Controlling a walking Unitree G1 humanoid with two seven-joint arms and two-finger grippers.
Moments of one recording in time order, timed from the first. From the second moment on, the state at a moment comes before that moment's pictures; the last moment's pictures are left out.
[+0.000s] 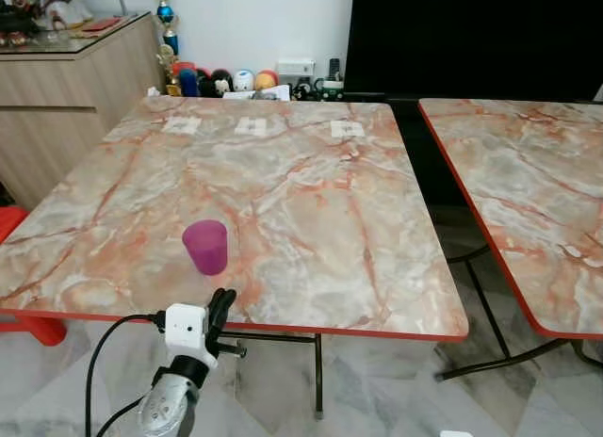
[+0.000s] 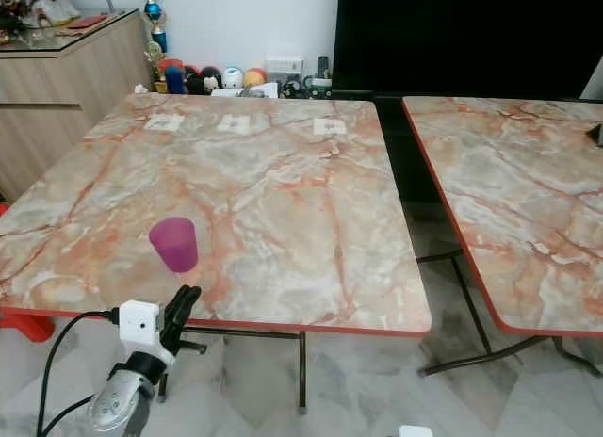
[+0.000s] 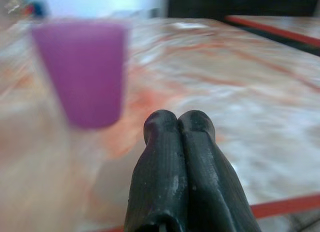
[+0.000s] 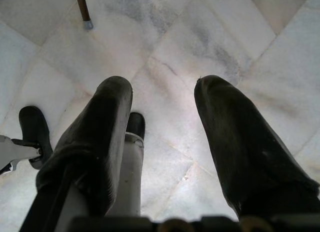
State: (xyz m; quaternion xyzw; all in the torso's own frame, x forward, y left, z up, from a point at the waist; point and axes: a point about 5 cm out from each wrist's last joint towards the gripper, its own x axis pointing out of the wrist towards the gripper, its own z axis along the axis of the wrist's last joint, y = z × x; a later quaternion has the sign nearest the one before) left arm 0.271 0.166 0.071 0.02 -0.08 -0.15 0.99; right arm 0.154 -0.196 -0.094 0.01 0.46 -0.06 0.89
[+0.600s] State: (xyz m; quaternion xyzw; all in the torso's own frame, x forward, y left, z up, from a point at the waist) left arm 0.250 0.120 0.098 0.16 -0.10 -0.35 0.92; right arm 0.154 -0.195 -0.094 0.01 0.46 -0.06 0.89
